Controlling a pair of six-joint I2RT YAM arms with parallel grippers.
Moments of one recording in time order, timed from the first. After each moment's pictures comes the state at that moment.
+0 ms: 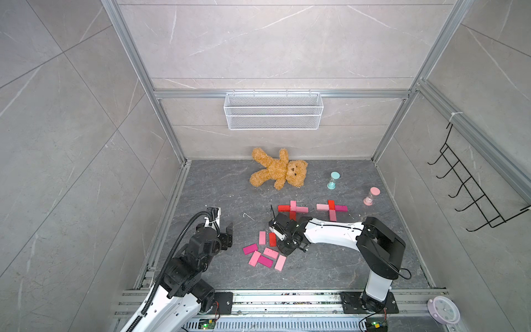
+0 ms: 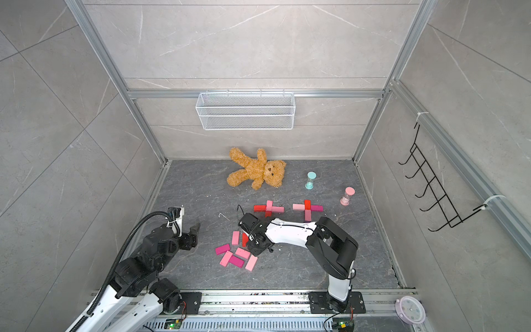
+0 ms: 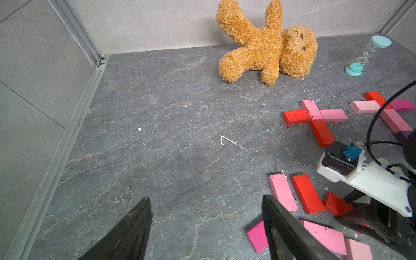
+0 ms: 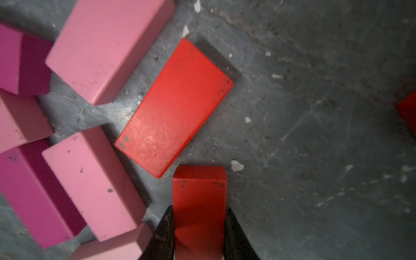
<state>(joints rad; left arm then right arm) -0.61 0.49 0.62 -0.68 -0.39 -0.22 0.96 1.84 1.15 -0.64 0.02 0.27</state>
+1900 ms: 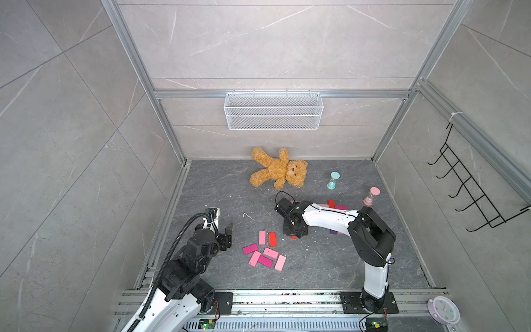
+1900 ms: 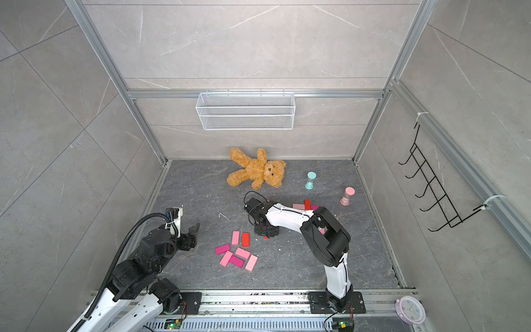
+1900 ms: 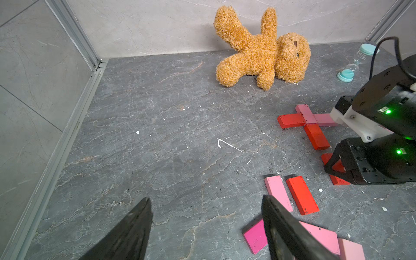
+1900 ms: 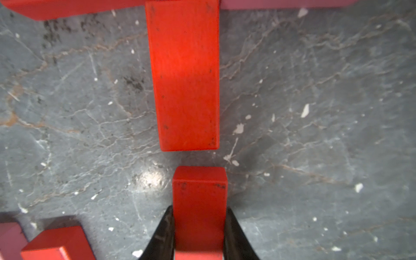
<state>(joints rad) -0.61 0.46 0.62 -0.68 -0.38 -0.22 0.80 1.95 1.30 -0.77 0.13 0.89</state>
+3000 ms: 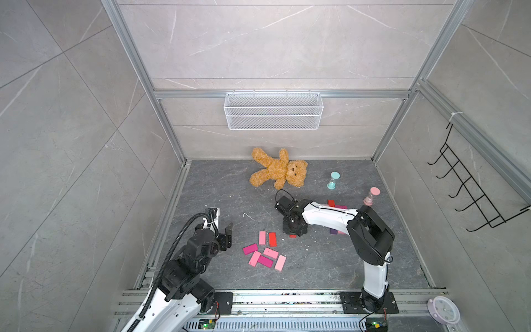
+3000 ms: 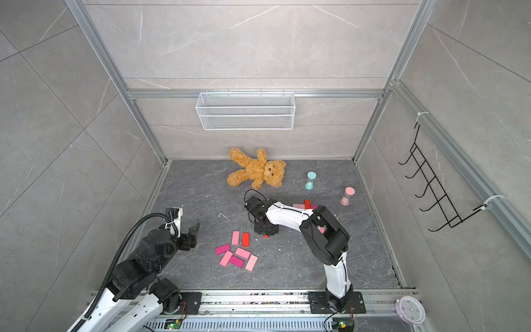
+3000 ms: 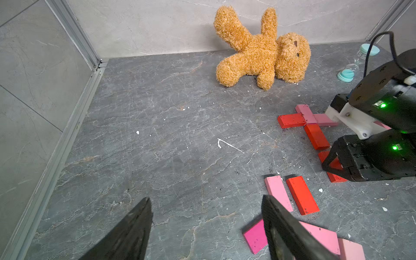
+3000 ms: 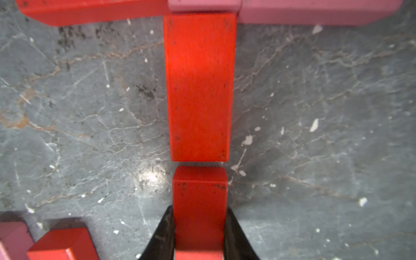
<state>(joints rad) -0.61 0.46 0.62 -0.68 -0.38 -0.22 0.79 1.96 1.32 -0.77 0.12 0.84</state>
